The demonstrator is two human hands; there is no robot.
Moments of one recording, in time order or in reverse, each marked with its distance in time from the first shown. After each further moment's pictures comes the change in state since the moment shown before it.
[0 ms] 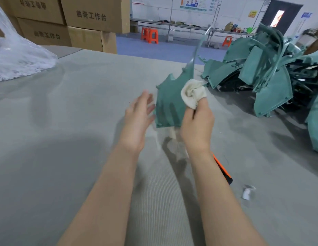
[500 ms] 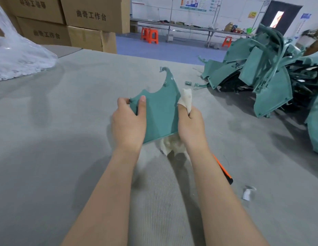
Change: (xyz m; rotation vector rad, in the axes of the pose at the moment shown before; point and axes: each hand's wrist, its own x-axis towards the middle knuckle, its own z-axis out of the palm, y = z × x) left_hand 0.004 -0.007 -0.015 0.876 0.453 0.383; right_hand 0.000 0.001 0.006 0.166 -0.311 0.295
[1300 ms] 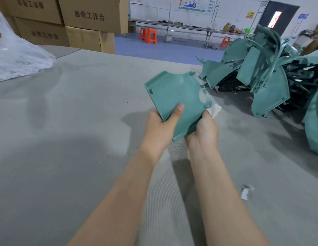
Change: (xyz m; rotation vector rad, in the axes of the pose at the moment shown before) left_hand -0.043 0.041 0.017 -0.885 -0.545 -0.126; right_hand 0.016 0.006 -0.008 0.959 0.338 0.479
